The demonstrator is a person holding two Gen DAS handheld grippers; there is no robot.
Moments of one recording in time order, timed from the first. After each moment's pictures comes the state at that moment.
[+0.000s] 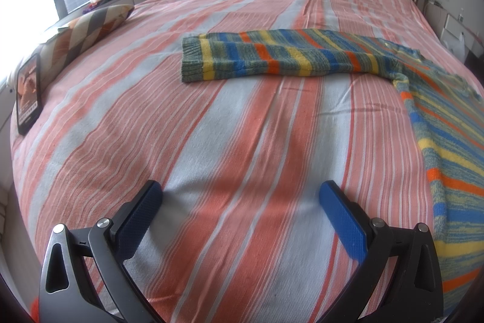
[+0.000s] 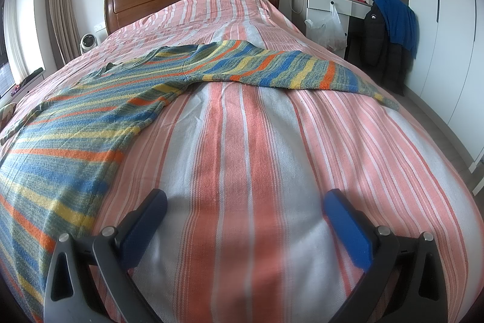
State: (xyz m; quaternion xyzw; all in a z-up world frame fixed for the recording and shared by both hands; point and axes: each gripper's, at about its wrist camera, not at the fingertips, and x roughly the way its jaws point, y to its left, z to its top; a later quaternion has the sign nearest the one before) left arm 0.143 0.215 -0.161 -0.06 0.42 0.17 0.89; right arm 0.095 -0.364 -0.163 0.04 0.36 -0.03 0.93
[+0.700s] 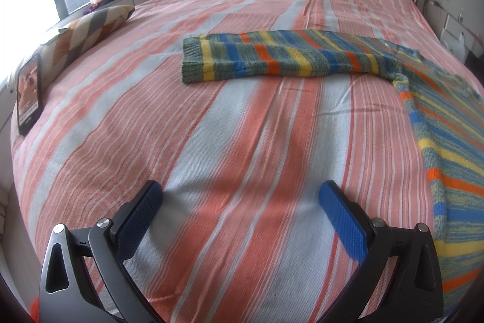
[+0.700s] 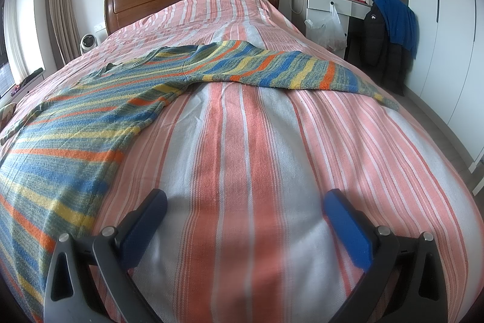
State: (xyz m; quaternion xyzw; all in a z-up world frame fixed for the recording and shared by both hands) left arm 0.143 0.215 -0.161 -0.06 0.42 0.17 0.89; right arm 0.095 -0.363 -0.163 0.04 0.35 -0.03 0.93
